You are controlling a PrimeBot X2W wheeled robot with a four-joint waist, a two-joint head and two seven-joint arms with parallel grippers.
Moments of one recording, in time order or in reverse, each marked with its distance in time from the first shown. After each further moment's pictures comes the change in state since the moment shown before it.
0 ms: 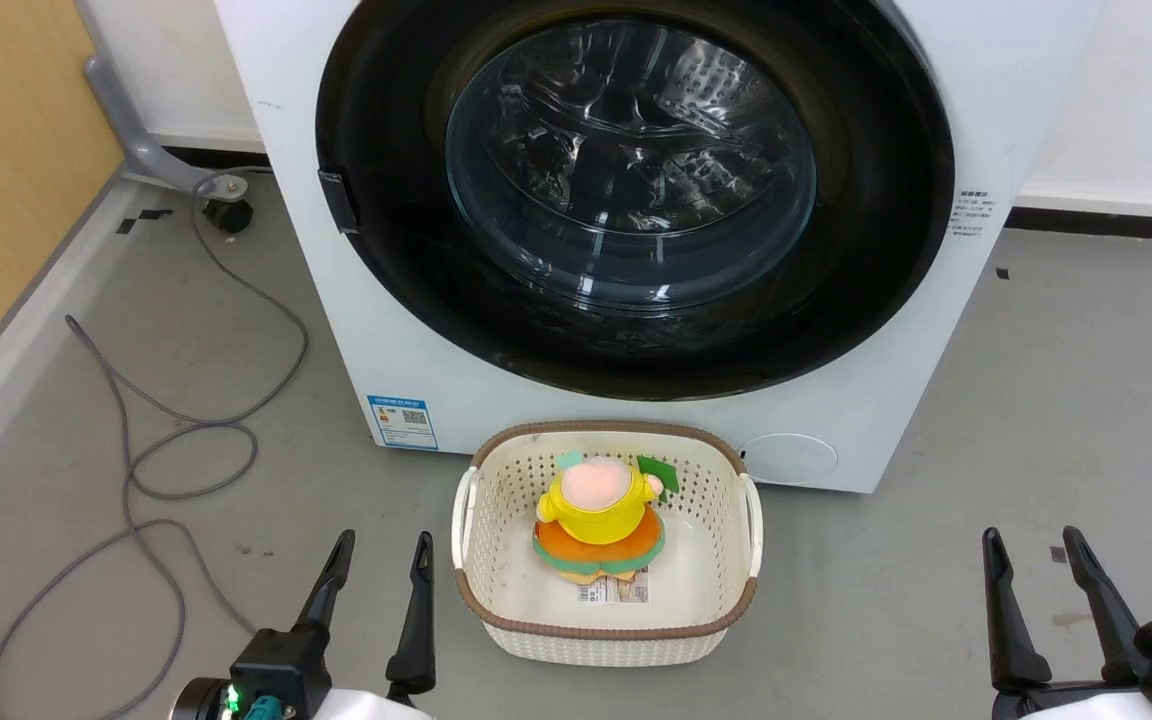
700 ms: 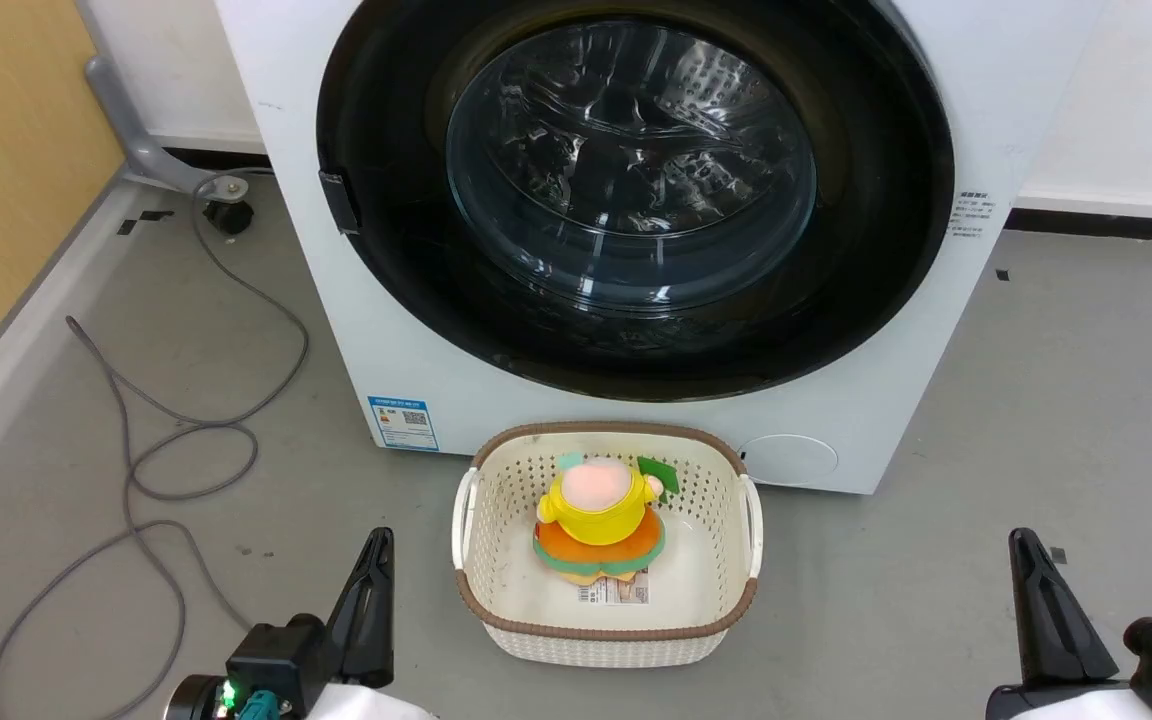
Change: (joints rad) left arm 0.000 0.000 0.008 -0.012 0.001 0.000 0.019; right arm -0.002 0.001 0.007 0.001 -0.006 0.000 0.016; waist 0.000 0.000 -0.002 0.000
